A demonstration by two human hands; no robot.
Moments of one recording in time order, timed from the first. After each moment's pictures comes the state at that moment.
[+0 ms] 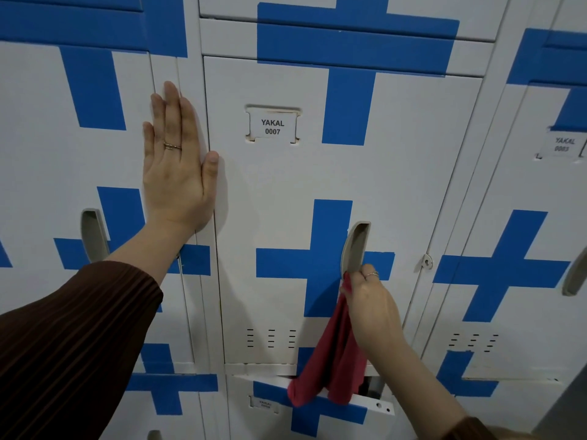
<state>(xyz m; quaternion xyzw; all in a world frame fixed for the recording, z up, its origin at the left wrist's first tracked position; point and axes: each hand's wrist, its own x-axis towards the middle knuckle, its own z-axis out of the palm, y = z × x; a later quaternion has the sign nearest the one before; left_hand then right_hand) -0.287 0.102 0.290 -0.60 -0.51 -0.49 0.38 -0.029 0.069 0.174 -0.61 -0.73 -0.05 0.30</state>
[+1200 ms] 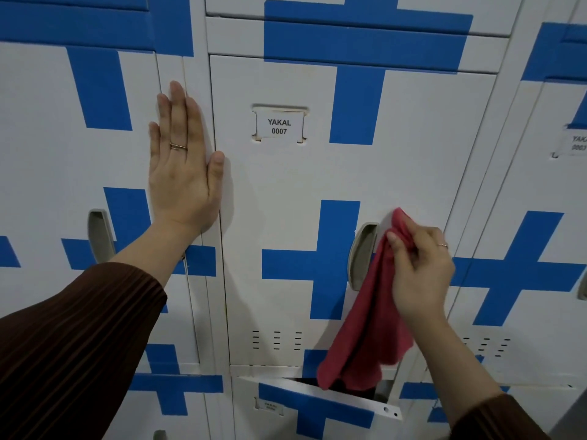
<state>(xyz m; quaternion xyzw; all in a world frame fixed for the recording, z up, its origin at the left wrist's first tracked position) -0.287 0.103 0.290 -0.61 -0.50 -0.49 0.37 -0.005 0.081 0.211 -0.46 -0.57 0.02 0.68</state>
